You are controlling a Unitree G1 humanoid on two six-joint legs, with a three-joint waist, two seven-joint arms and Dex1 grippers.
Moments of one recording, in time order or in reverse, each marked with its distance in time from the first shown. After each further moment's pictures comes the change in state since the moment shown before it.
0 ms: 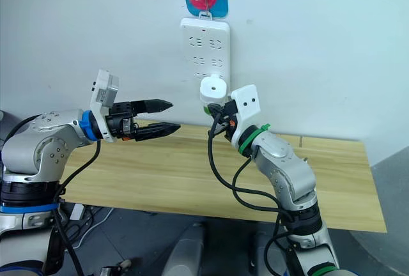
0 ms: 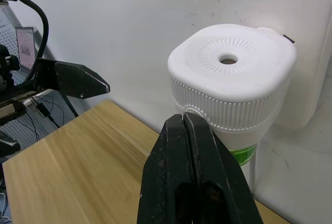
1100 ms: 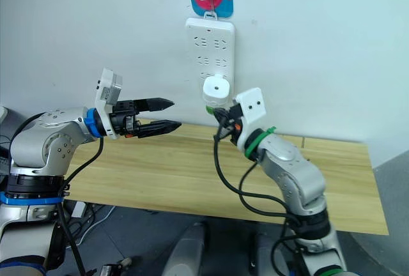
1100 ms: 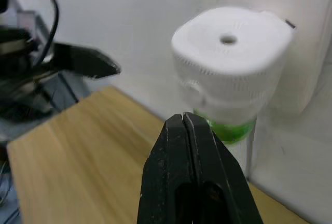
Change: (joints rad) left arm -0.038 0.009 -0.039 0.122 0.035 -0.076 -0.027; right arm 0.058 -0.151 -0.023 -0.143 0.103 0.120 0.077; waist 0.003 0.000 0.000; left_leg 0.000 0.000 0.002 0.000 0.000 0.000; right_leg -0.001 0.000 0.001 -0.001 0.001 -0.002
